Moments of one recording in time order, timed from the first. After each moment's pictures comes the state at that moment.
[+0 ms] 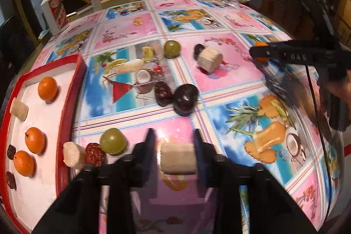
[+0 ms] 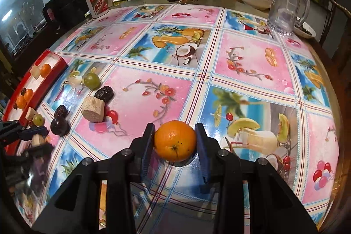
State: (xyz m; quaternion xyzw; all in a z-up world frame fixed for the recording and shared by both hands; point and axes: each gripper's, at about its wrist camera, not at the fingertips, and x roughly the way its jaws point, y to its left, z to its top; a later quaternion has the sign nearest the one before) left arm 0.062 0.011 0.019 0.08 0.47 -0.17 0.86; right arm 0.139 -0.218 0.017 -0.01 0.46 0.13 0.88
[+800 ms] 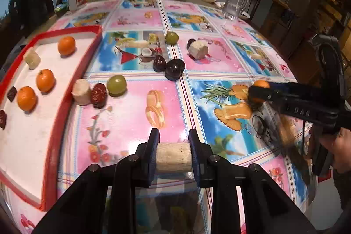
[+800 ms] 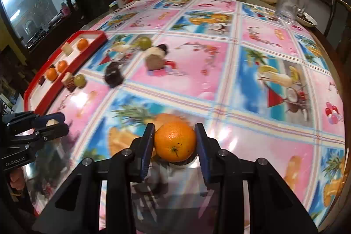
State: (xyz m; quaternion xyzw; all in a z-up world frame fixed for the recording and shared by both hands) left arm -0.004 0.033 0.037 -0.01 0.47 -0.17 0.87; right arm 0.043 -0.182 0.024 0.00 0.47 0.17 0.87
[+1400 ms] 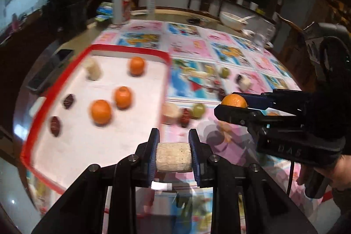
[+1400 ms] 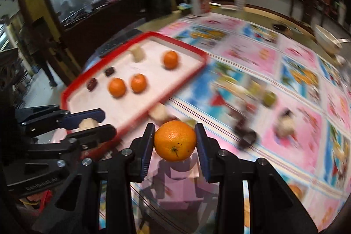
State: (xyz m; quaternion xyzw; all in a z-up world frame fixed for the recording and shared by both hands) left arm 0.002 0.140 0.069 -0.04 0.42 -0.10 0.90; right arm 0.058 0.011 0.065 -0.06 0.43 0.30 0.85
